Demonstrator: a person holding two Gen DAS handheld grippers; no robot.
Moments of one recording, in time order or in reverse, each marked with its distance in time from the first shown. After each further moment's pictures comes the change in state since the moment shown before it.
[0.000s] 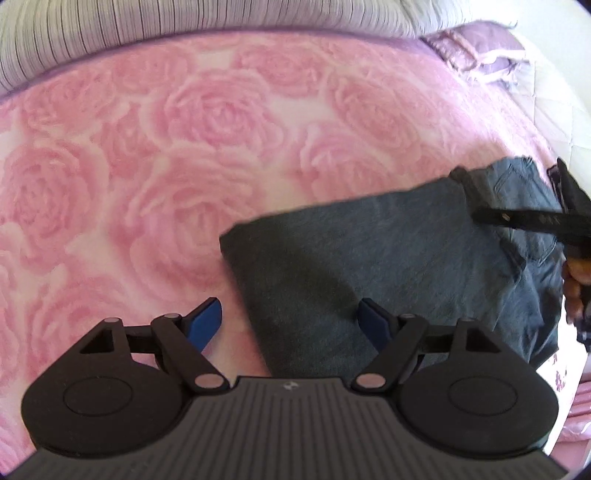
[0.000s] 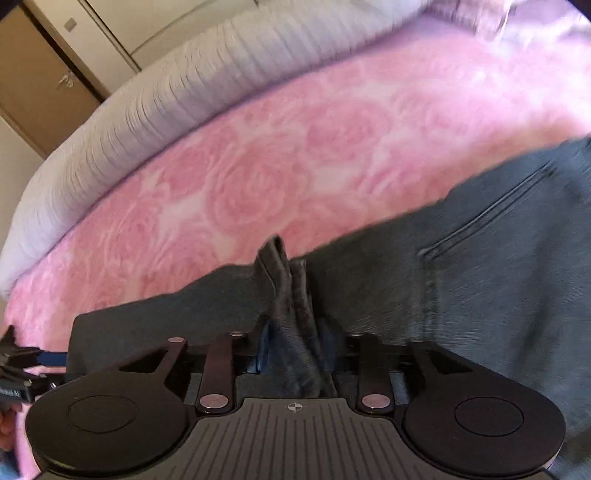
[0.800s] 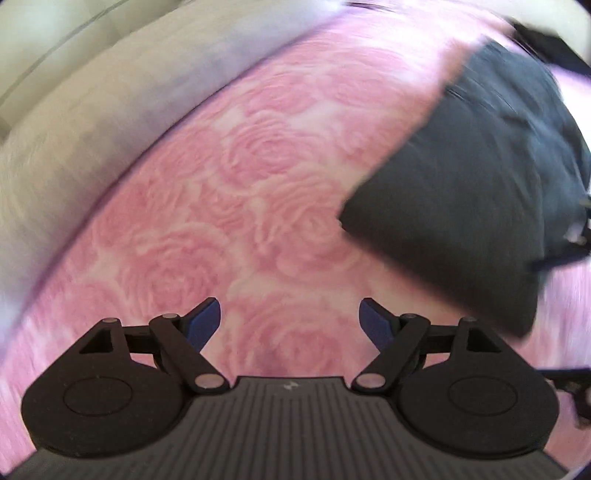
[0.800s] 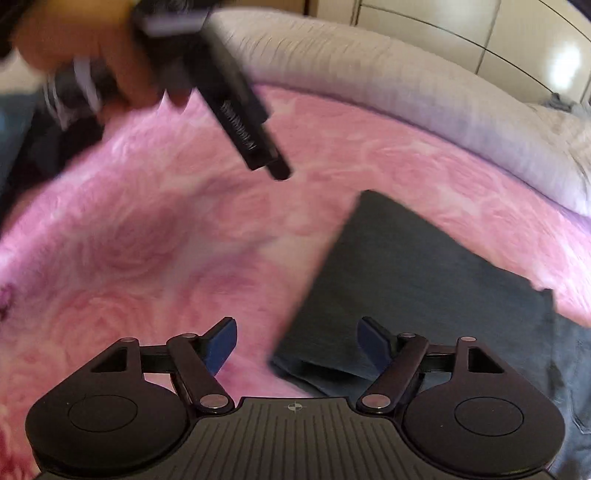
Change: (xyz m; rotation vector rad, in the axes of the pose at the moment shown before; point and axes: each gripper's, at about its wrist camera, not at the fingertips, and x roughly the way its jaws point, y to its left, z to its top) left arm -0.078 0.037 -0.036 0.719 -0.053 0.194; right arm 0.005 0.287 -0.193 -0.810 0.094 -0.072
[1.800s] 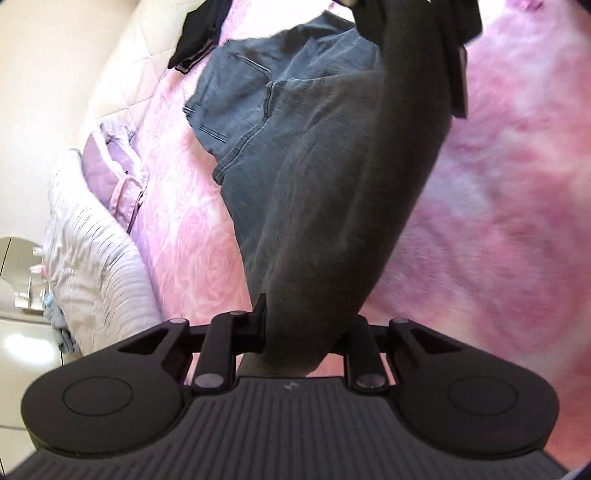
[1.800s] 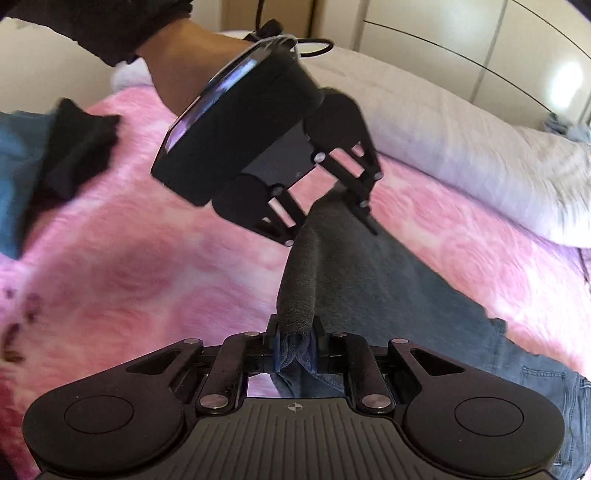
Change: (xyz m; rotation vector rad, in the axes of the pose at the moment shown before) left arm -0.022 -0.088 0.016 1.216 -0.316 0.022; right arm -0.111 -0.046 0.025 -0.011 -0.102 0.100
